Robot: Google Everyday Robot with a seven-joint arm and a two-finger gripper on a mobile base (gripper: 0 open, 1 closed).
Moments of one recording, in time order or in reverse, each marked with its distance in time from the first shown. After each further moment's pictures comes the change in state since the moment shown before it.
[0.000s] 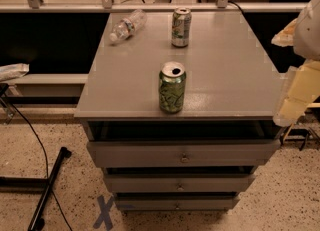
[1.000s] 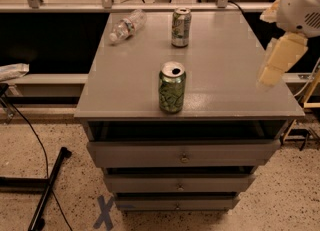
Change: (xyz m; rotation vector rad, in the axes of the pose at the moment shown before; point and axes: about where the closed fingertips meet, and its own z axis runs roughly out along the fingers) arm -0.023 -0.067 0.011 0.074 -0.073 0.001
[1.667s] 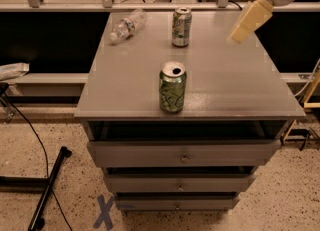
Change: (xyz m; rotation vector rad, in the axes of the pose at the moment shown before) arm -0.045 -0.117 0.027 0.144 -0.240 0.064
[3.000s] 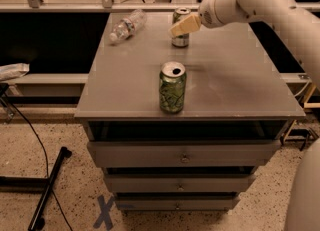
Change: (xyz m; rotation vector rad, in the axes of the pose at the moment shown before) arm -0.062 -0.069 0.178 0.143 -0.347 0.409
